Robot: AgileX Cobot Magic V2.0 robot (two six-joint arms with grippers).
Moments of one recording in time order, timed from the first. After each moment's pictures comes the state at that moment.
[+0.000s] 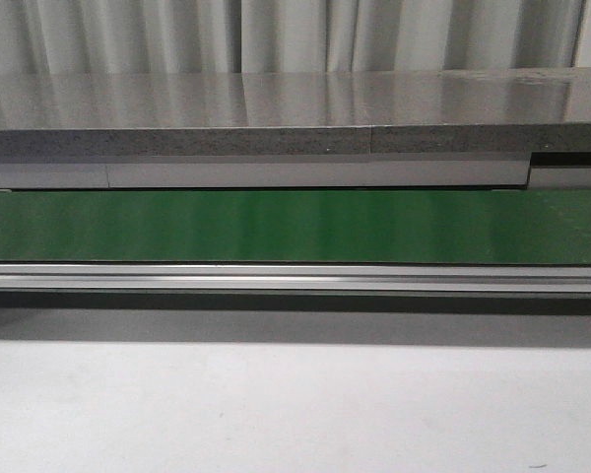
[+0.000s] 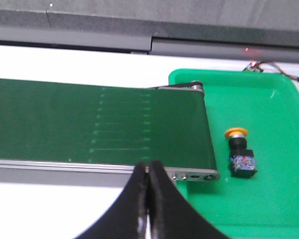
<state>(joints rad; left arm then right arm) -0.03 0.00 0.00 0.02 0.09 -0.04 -0.06 0.49 -0.61 -0.04 0.64 0.02</state>
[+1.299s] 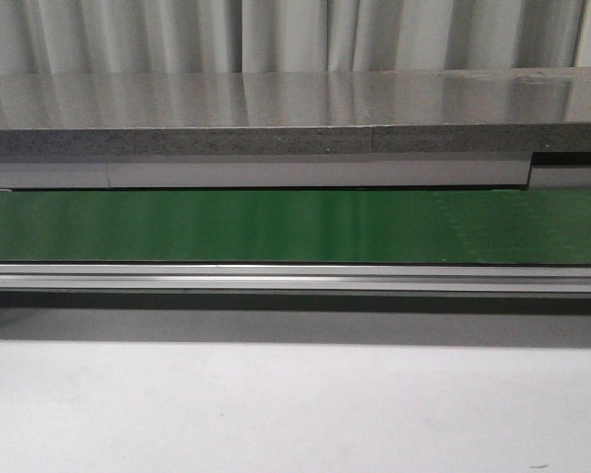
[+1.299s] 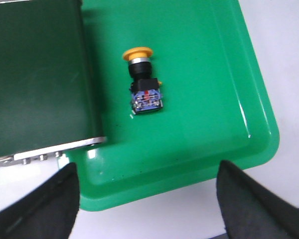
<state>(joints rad) -0.03 0.00 0.00 0.02 0.09 -0.04 -0.51 1.16 -0.92 -0.02 0.76 -0.17</state>
